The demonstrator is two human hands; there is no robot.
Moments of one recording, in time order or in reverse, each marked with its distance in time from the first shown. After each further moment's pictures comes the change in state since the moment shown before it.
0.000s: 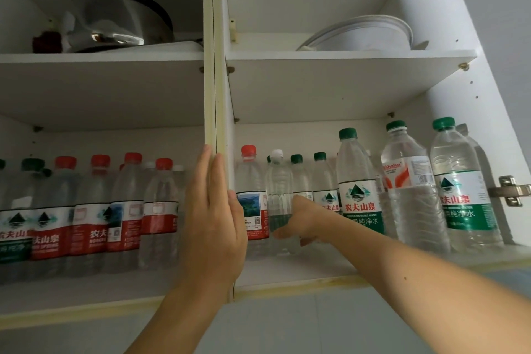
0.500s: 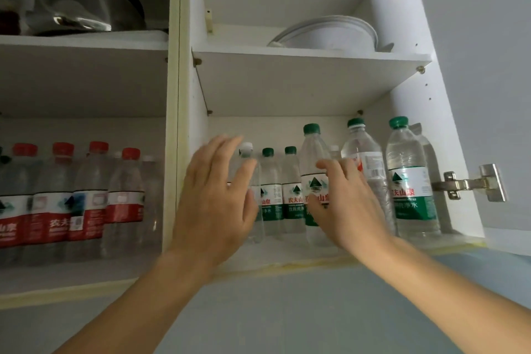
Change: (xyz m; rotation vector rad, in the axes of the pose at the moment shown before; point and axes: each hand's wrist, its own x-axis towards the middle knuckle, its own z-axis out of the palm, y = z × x) left_hand 0.015 0.037 0.012 0.278 -0.134 0.376; right_hand -0.114 0.061 -0.052 -0.412 0.783 -0.362
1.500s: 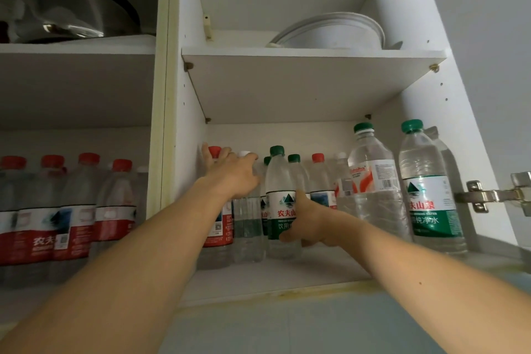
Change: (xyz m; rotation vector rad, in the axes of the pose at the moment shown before) left_hand 0.097 -0.043 0.119 0.077 -0.791 -0.257; right_hand 0.075 0.016 0.085 0.482 -0.797 0.383
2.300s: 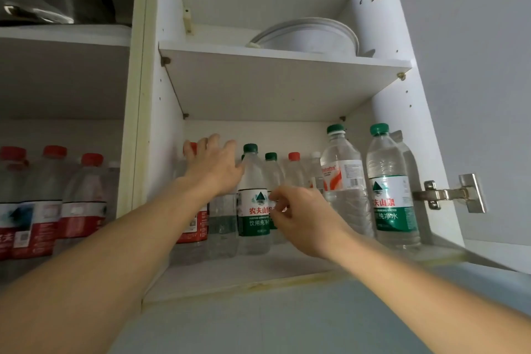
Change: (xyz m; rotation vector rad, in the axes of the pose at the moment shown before) left_hand -0.026 0.021 -0.020 -0.130 0.169 -0.040; right_hand -0.080 0.000 -0.009 -0.241 0.397 -0.406
